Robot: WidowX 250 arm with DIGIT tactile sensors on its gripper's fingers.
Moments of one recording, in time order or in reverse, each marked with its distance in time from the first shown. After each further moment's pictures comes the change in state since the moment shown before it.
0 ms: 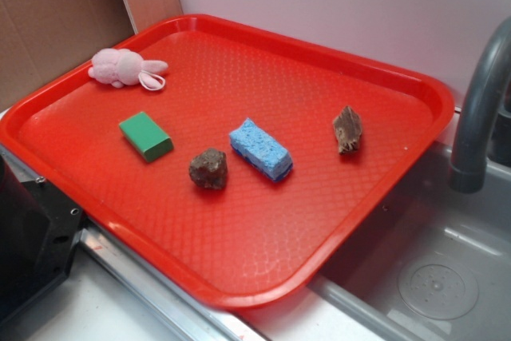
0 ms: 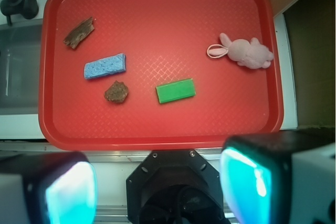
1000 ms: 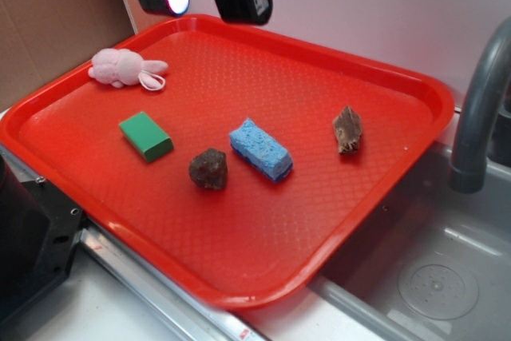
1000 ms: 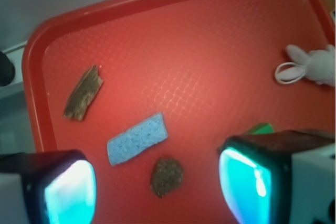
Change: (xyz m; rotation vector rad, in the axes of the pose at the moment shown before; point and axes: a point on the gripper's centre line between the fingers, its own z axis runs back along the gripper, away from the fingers) arm 0.086 -0.058 -0.102 -0.016 -0.038 0.223
